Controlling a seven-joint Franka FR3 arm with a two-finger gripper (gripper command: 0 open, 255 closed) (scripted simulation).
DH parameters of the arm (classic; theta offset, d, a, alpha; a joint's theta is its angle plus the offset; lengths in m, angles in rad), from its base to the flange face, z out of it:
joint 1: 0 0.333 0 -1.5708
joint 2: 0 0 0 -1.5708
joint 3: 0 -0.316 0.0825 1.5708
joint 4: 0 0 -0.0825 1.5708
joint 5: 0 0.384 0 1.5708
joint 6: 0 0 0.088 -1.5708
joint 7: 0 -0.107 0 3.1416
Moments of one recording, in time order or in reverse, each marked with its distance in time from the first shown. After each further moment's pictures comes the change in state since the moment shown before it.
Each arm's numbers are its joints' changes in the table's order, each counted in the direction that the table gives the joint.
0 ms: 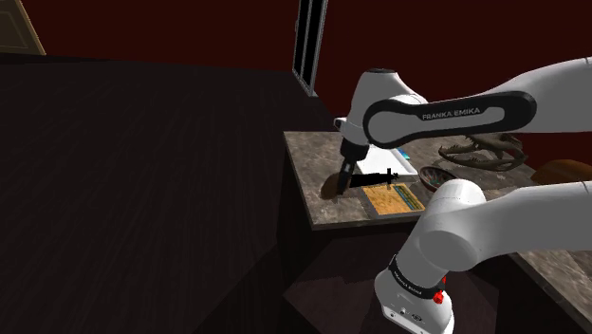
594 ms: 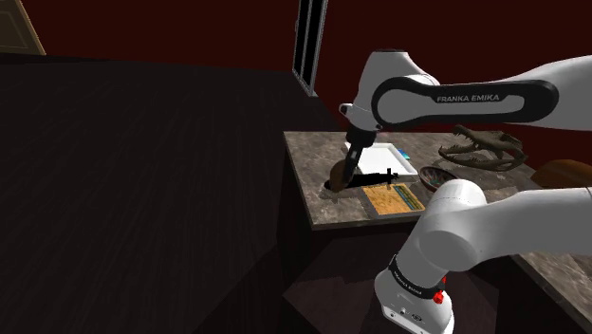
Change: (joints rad) arm -0.004 -0.056 -0.007 -0.083 0.006 -0.139 0.009
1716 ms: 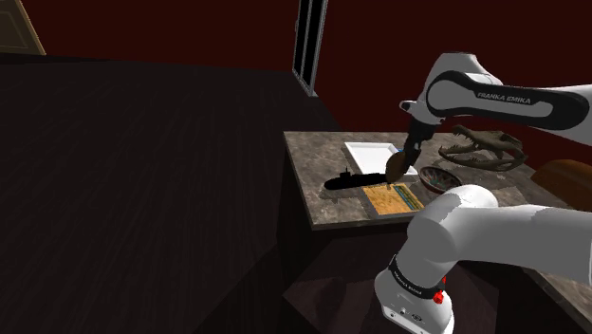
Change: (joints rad) arm -0.299 -0.115 0.385 -0.060 -0.341 -0.145 0.439
